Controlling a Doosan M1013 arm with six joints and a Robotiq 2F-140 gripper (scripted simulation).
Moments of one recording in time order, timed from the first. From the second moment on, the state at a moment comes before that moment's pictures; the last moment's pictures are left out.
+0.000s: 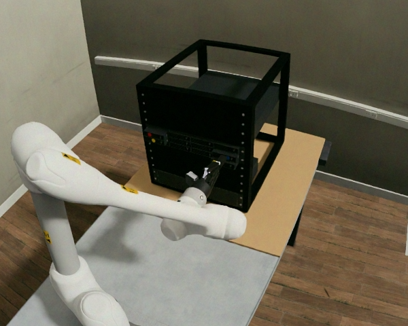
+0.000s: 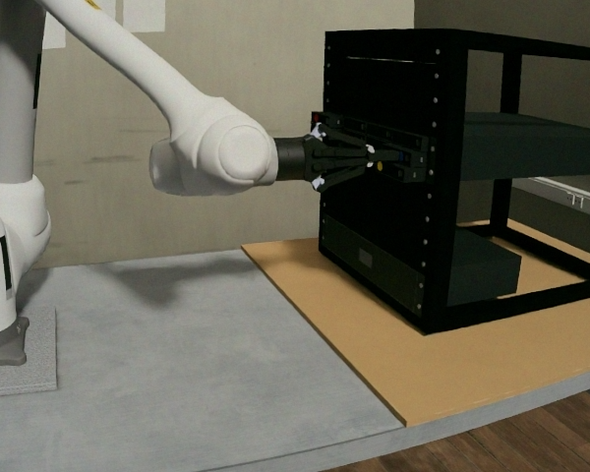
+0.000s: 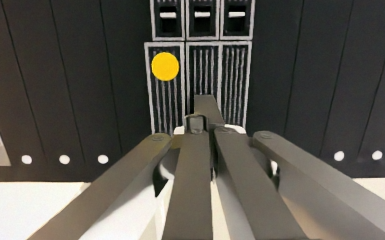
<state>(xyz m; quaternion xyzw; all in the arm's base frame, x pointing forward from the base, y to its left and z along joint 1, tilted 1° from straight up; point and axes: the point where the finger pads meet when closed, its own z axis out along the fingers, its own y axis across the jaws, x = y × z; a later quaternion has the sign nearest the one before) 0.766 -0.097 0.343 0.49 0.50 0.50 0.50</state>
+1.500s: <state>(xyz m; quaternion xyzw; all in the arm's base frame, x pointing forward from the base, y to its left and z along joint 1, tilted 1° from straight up) 0.782 -0.097 0.343 0.49 0.50 0.50 0.50</state>
